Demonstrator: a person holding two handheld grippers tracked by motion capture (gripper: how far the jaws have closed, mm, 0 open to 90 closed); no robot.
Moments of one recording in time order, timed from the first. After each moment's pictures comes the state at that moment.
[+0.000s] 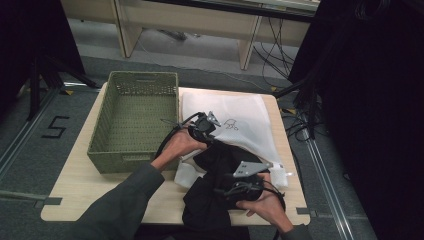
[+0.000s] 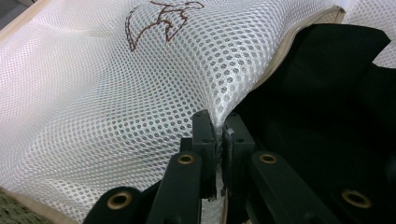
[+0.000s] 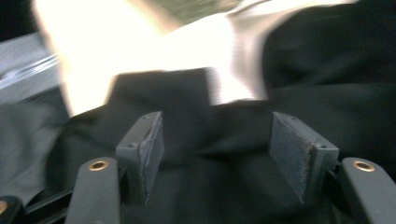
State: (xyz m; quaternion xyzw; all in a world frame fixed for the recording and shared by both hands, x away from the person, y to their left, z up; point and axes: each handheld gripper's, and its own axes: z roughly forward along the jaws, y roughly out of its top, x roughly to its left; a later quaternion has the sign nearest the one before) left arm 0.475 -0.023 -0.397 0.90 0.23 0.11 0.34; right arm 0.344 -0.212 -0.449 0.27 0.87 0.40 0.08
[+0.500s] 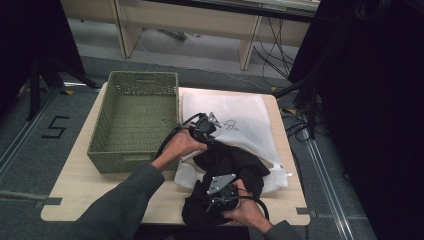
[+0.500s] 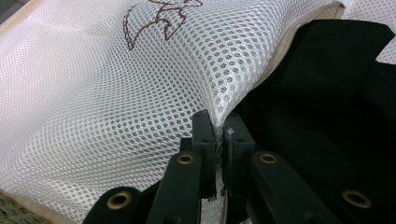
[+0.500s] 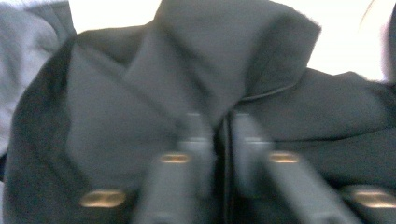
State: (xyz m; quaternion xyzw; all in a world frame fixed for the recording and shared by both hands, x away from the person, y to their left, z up) left arm 0.474 -0.025 -0.398 0.91 0.23 0.11 0.34; right arm 0.342 -0.166 -0.496 0.16 0.94 0.30 0.06
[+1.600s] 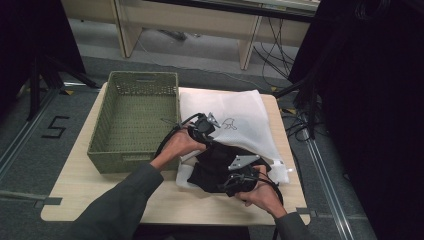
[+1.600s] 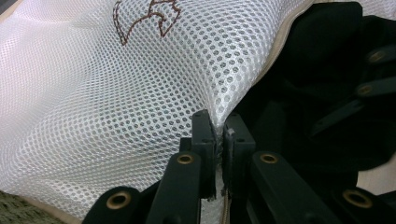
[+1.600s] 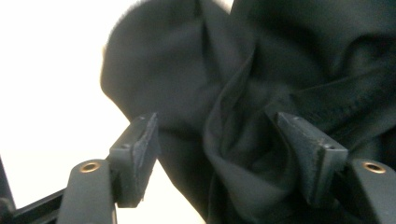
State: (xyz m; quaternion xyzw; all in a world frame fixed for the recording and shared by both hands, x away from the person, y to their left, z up) left arm 0.475 -0.021 -0.399 0.91 0.23 0.10 0.33; right arm 0.382 -0.212 -0.473 0.29 0.90 0.32 0.10
